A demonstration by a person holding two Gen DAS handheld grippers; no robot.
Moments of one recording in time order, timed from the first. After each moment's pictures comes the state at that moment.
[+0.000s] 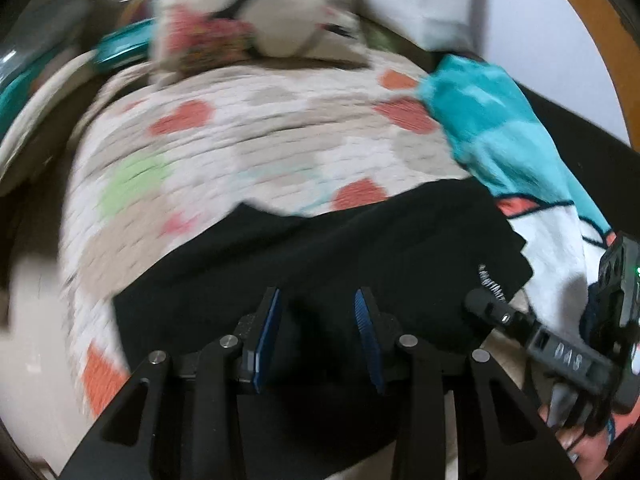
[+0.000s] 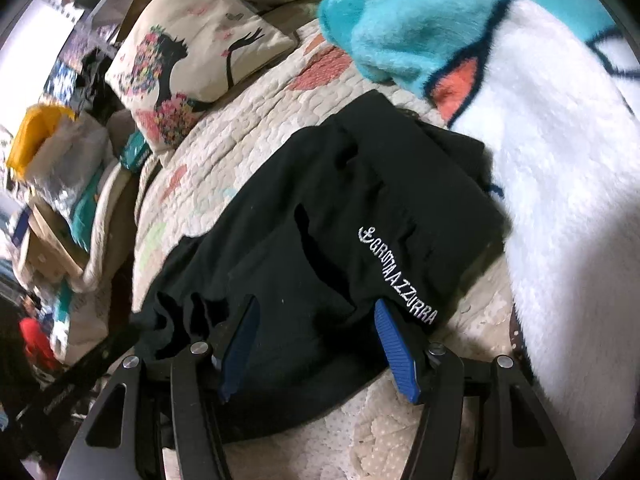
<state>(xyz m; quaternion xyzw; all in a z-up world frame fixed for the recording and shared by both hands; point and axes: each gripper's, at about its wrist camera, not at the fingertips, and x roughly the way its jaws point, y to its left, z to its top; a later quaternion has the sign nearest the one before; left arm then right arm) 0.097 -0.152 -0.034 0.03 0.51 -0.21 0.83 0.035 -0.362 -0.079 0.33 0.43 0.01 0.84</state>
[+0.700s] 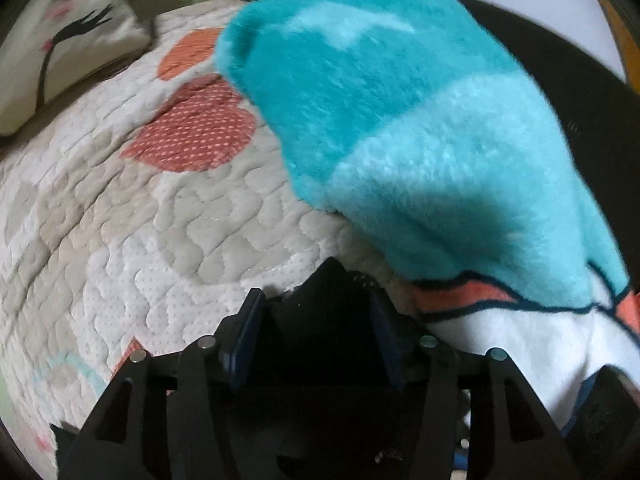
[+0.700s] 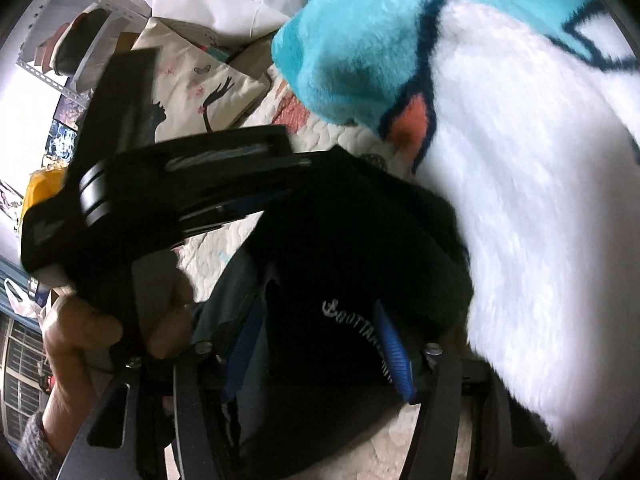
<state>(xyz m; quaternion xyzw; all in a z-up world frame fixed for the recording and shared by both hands) 0.191 -0.362 -0.078 0.13 0.55 -0.36 0.74 0.052 -0.398 -0.090 0.39 0.38 -0.01 0.84</state>
